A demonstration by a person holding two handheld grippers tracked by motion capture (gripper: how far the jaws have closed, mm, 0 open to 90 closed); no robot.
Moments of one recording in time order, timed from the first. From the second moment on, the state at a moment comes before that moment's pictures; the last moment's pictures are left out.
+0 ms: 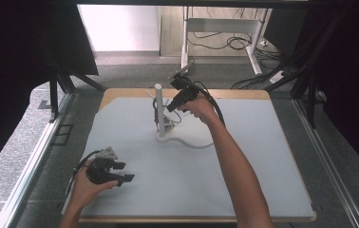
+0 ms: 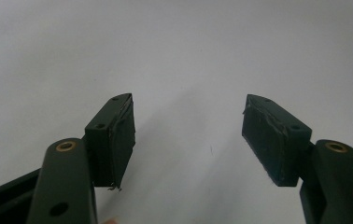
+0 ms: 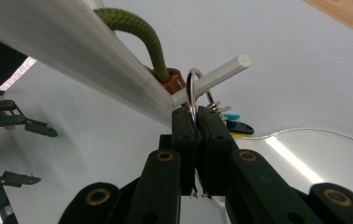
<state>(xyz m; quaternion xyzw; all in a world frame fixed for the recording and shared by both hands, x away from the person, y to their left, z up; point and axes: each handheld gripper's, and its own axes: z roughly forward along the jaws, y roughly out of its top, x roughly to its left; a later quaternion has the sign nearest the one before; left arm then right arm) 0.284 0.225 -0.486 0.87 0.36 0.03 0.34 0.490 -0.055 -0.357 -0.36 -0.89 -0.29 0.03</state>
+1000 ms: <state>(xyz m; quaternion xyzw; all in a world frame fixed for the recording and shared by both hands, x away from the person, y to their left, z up) 0.284 0.226 -0.486 0.86 0.36 0.04 0.34 0.429 -0.111 -0.351 -0.32 -0.87 -0.36 -0.02</state>
